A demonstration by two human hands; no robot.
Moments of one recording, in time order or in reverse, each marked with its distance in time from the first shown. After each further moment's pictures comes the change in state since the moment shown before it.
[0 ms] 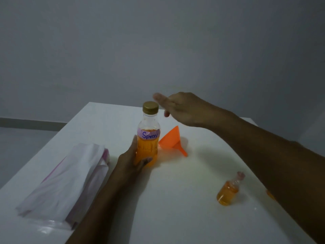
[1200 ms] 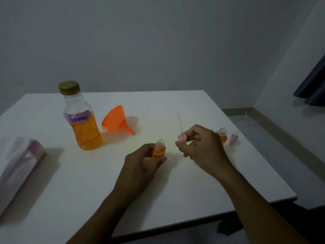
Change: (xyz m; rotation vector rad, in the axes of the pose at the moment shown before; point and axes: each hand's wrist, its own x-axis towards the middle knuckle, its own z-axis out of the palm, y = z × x) left_hand -0.066 0.072 0.156 0.090 -0.123 0.176; right_hand -0.196 0.170 0.063 0.506 0.469 0.383
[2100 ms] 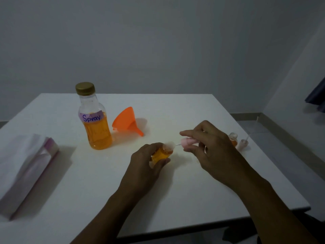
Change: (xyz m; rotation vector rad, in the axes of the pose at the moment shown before) left_hand 0.003 -0.012 -0.007 0.075 0.031 0.080; right_hand -0.006 -0.018 -0.010 -0.313 -0.067 -0.491
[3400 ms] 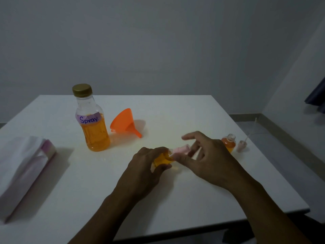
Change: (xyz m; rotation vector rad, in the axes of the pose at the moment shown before) left_hand -0.002 0.007 -0.003 0.186 -0.057 0.138; right_hand -0.008 -0.001 -0.002 0.150 -0.188 0.287
